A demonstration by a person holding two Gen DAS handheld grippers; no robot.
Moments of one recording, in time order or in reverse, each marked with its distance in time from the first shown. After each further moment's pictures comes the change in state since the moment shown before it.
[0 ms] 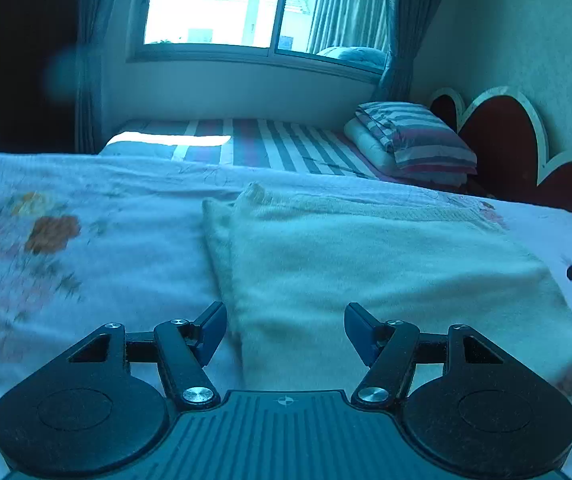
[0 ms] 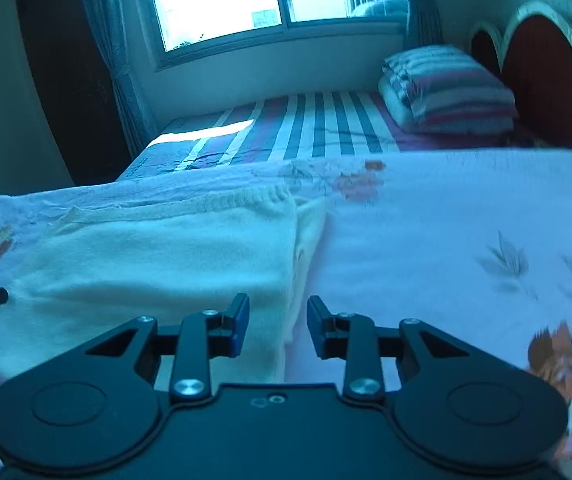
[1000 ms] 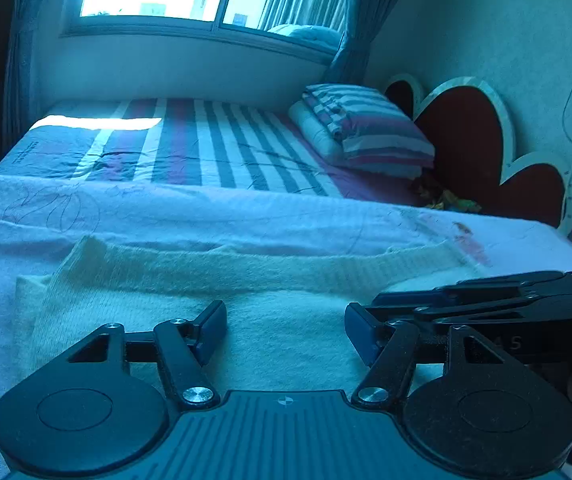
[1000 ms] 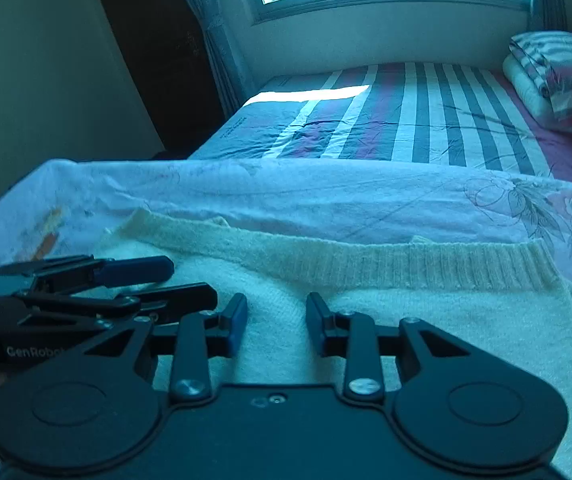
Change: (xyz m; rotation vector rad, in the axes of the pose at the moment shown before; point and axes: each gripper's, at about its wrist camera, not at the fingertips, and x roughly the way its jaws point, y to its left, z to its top) left arm 0.153 -0.053 0.075 0.035 0.067 -0.159; right arm 0.169 0.119 0.076 -0.191 0.115 0.232
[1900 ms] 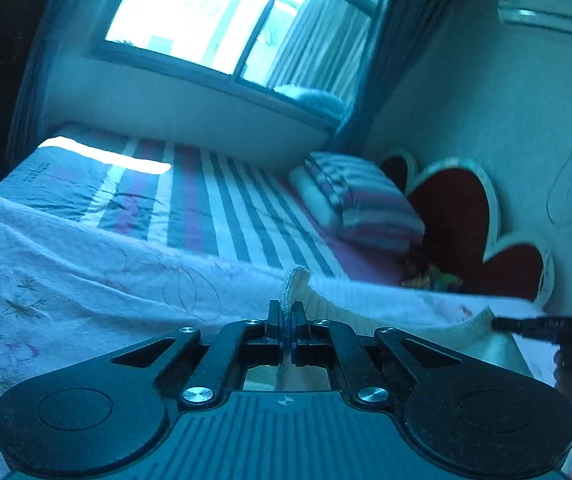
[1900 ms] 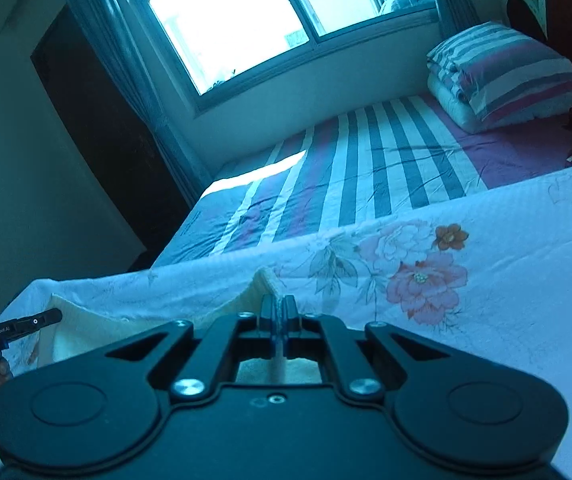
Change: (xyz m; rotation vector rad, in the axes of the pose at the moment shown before) left arm -0.054 0.127 0.021 -0.139 -0.215 -0.108; right arm -0.089 -0.148 -0.012 0.281 -0.246 0.008
